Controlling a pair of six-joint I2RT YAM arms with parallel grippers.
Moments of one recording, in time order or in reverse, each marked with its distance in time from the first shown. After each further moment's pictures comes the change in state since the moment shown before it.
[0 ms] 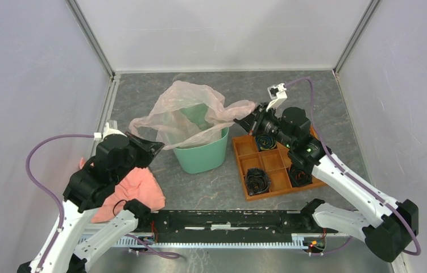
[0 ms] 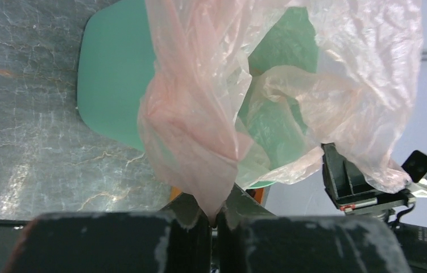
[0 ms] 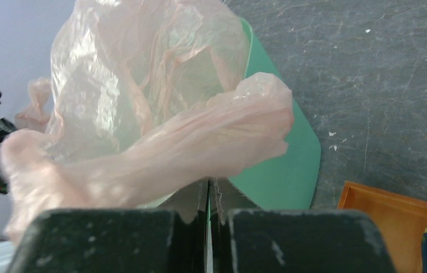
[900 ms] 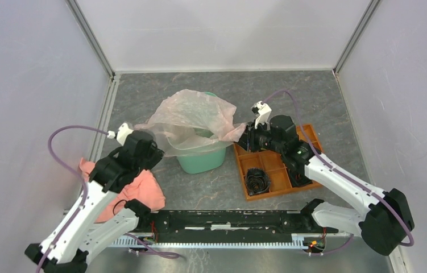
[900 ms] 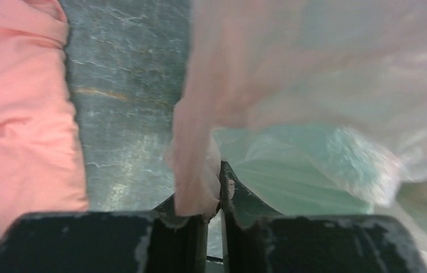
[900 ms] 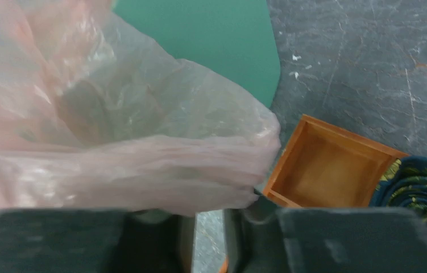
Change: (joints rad) left arm -0.001 0.067 -0.177 0.002 -0.127 0.118; right arm 0.002 0.029 -0.143 -0.065 -0.097 -0.239
